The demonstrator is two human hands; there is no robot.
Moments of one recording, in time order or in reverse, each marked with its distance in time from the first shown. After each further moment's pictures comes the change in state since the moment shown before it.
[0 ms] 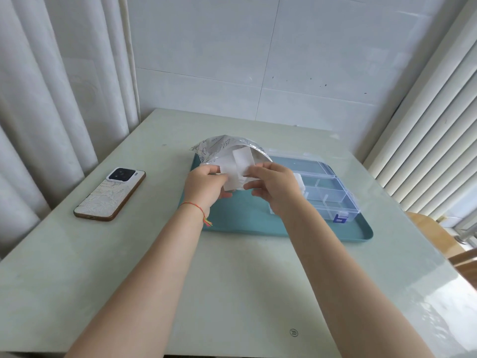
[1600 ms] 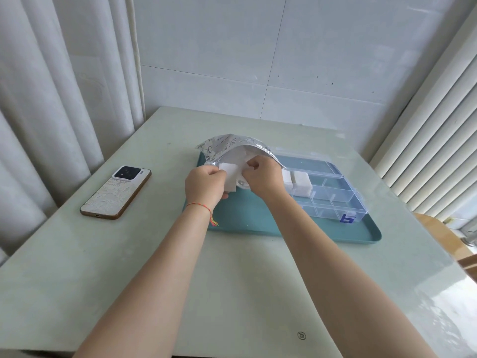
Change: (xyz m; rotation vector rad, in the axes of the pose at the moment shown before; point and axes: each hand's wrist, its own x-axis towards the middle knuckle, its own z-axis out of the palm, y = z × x) left_hand 0.001 -0.002 -0.005 0.175 0.126 0.099; right_hand 0.043 0.015 0.030 -0.785 0.187 -0.226
